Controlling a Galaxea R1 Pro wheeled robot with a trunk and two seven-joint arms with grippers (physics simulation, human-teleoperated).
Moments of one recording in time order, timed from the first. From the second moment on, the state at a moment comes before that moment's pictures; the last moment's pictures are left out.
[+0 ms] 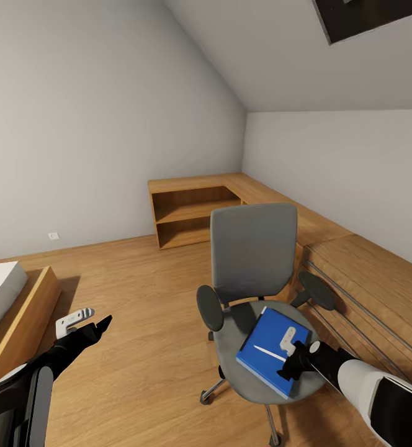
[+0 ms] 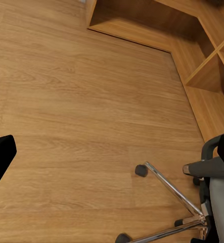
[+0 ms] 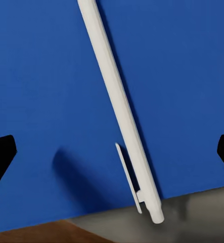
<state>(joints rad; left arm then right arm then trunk) -0.26 -0.10 0.48 -1.60 0.08 0.68 -0.30 -0.89 -0.14 1.06 0.00 -0.26 -0.01 0.43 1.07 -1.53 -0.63</state>
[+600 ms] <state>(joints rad) -0.26 -0.10 0.48 -1.60 0.08 0.68 -0.30 -0.89 -0.14 1.06 0.00 -0.26 -0.01 0.43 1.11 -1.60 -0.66</state>
